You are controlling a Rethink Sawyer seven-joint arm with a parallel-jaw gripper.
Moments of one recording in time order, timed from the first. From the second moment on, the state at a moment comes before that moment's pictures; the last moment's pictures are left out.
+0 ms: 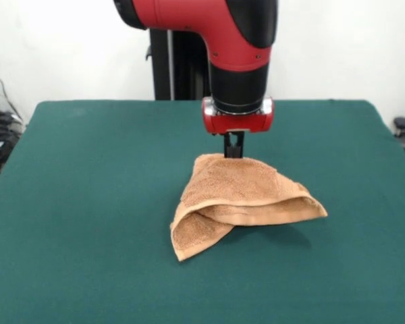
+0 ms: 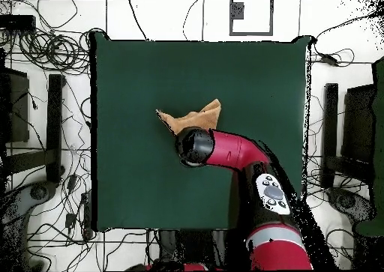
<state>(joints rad) -0.22 -0.54 0.04 1.67 -0.04 0.54 1.58</state>
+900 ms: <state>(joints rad) -0.22 -0.66 0.04 1.68 -0.04 0.55 1.58</state>
